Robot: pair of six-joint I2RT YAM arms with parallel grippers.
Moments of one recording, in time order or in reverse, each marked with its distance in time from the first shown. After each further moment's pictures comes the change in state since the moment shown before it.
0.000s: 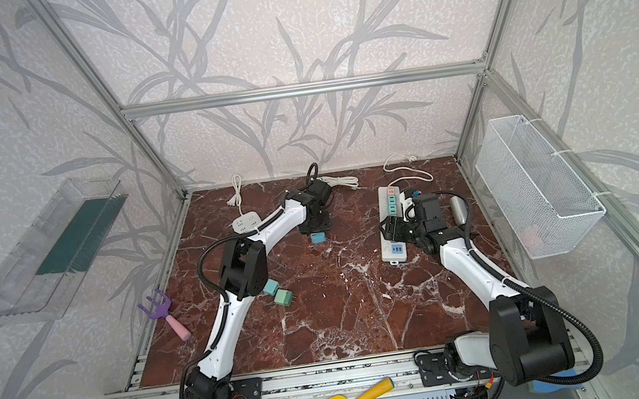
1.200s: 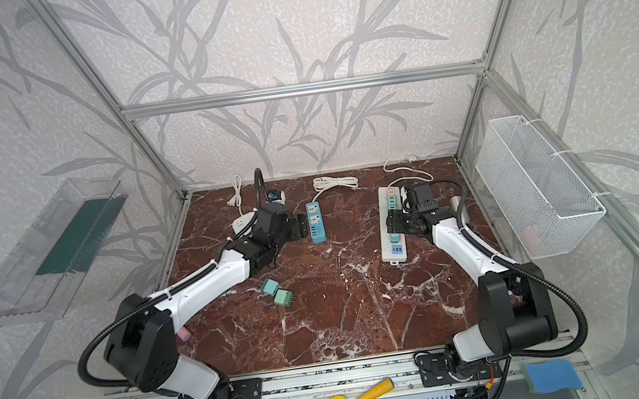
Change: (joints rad) left arm 0.001 -0.823 -0.953 0.732 -0.135 0.109; right arm 0.006 0.137 0.171 -0.190 0.201 -0.101
